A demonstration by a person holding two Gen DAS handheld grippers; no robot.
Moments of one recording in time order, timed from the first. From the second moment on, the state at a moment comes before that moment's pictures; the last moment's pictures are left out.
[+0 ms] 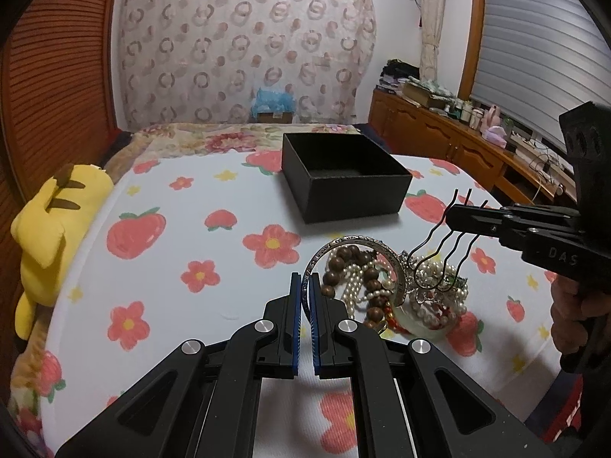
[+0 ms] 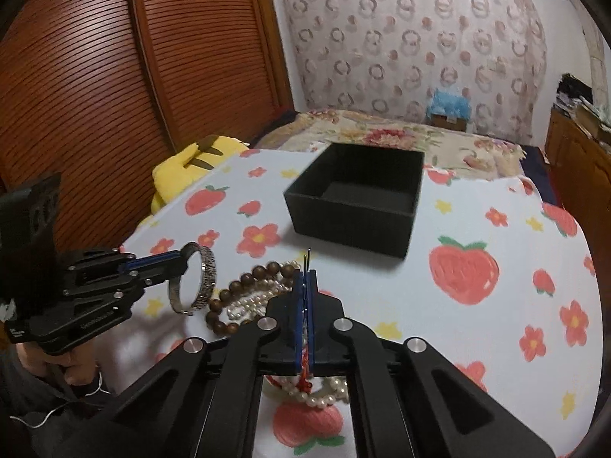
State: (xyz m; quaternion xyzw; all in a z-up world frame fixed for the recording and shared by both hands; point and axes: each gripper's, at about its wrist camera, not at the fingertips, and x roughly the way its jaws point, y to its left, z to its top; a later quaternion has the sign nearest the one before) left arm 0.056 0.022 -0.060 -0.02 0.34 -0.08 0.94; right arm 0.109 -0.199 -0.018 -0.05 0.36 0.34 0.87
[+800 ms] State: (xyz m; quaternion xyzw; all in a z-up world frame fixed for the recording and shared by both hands) left arm 0.137 0.027 -0.040 0.00 0.33 -0.07 0.94; right arm 0.247 -0.183 -0.003 0.00 0.33 0.27 0.90
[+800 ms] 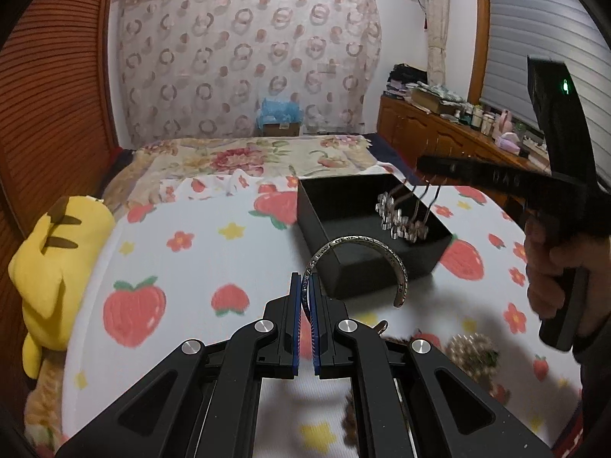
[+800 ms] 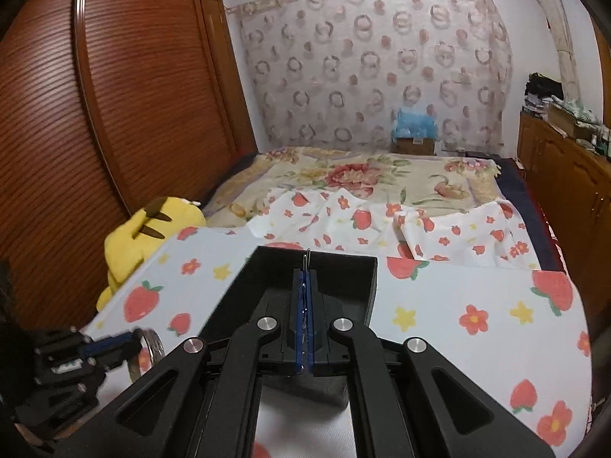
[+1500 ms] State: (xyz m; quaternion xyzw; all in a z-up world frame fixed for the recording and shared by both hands) left arm 0.182 0.005 -0.031 0.01 0.33 -0.07 0.94; right arm 0.250 -0.194 -0.030 0.00 0.37 0.29 0.88
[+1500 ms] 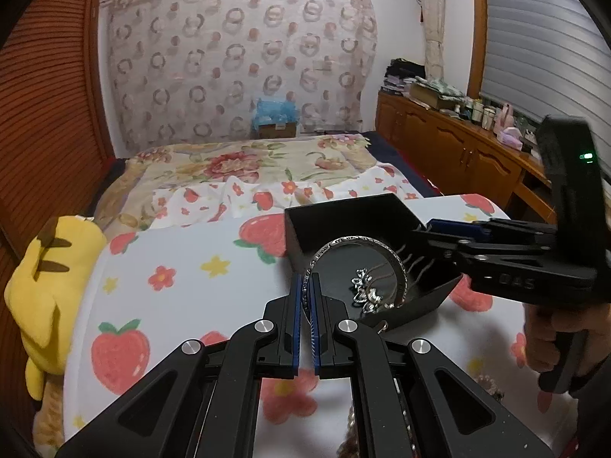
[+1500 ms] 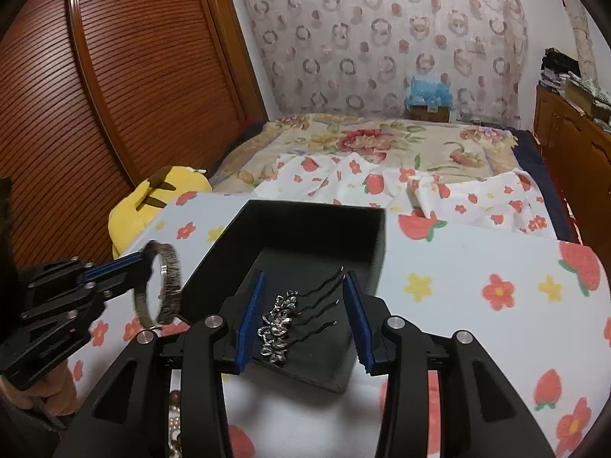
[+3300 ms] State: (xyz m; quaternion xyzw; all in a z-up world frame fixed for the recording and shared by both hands) left arm 0.072 -0.001 -0.075 0.04 0.36 -0.08 0.93; right arm 0.064 -0.237 -0.065 -0.06 0.38 0.32 0.87
